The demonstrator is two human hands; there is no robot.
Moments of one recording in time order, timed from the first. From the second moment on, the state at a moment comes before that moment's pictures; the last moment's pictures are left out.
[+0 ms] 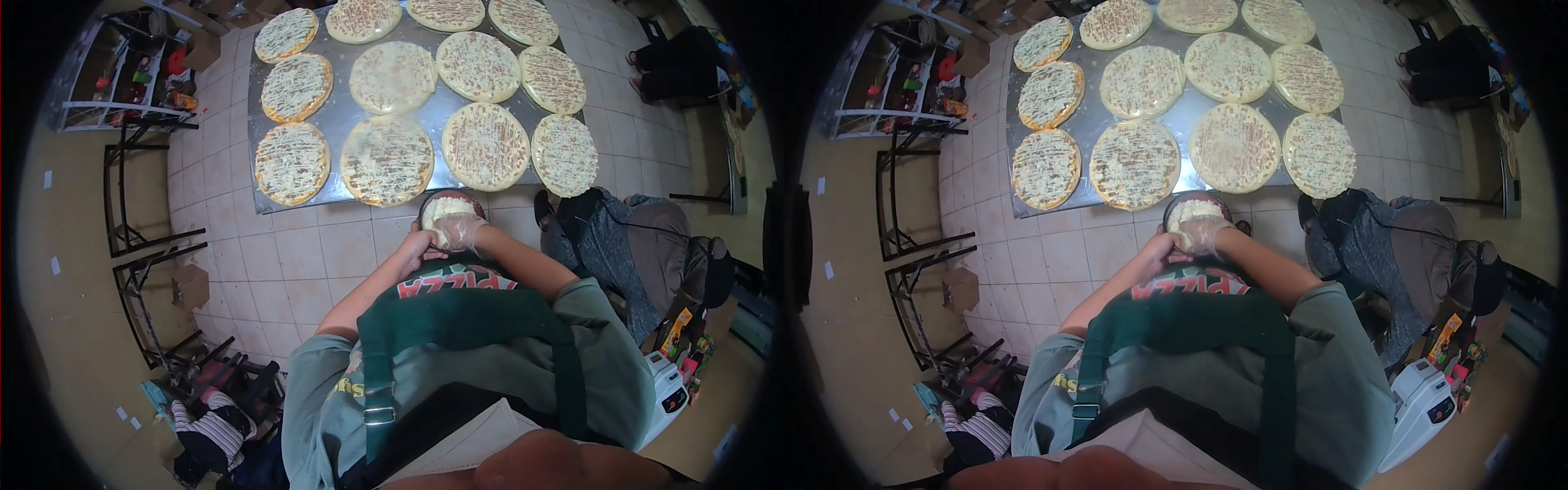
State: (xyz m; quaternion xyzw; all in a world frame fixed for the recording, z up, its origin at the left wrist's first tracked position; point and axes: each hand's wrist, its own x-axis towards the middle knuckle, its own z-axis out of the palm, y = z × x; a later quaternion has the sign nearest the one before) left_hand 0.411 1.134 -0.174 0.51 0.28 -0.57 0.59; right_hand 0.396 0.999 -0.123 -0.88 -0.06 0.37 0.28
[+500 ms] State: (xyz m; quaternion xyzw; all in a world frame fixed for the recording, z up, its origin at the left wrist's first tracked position) left_hand 0.420 1.119 -0.165 0.53 0.26 -0.58 0.56; right_hand 0.420 0.908 -0.132 -0.67 0.14 0.32 0.65
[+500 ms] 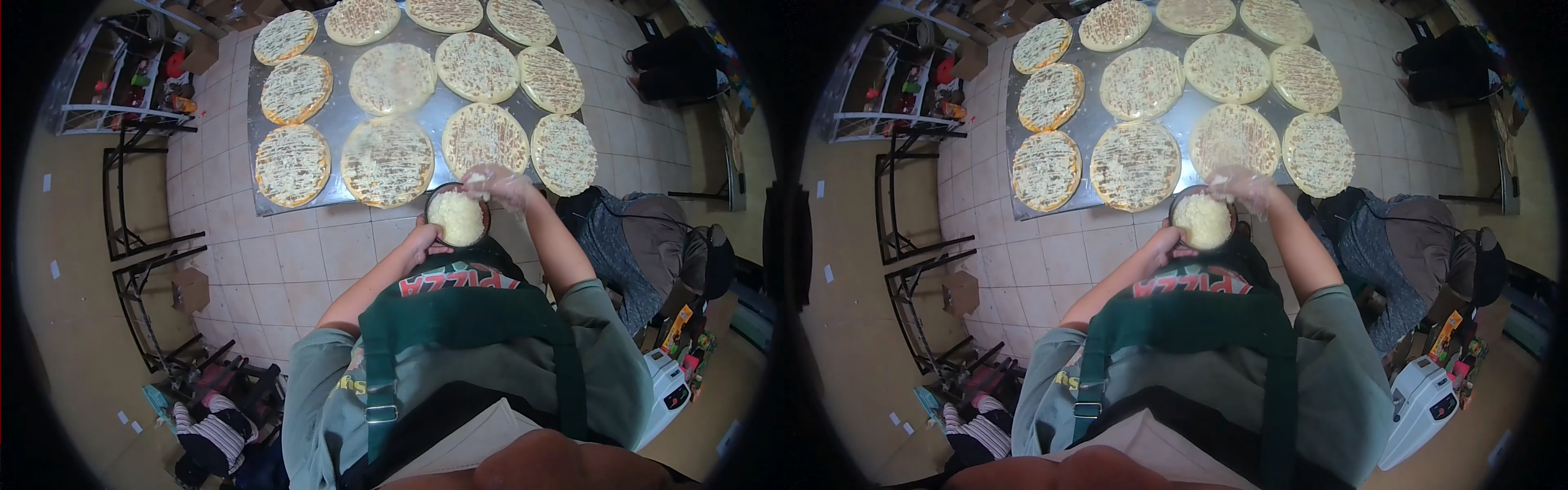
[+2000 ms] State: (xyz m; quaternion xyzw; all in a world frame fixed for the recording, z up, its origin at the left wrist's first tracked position) left_hand 0.445 1.165 -0.113 0.53 0.20 -0.51 0.64; right_hand 0.497 0.815 -0.139 -0.93 0.27 0.13 0.23
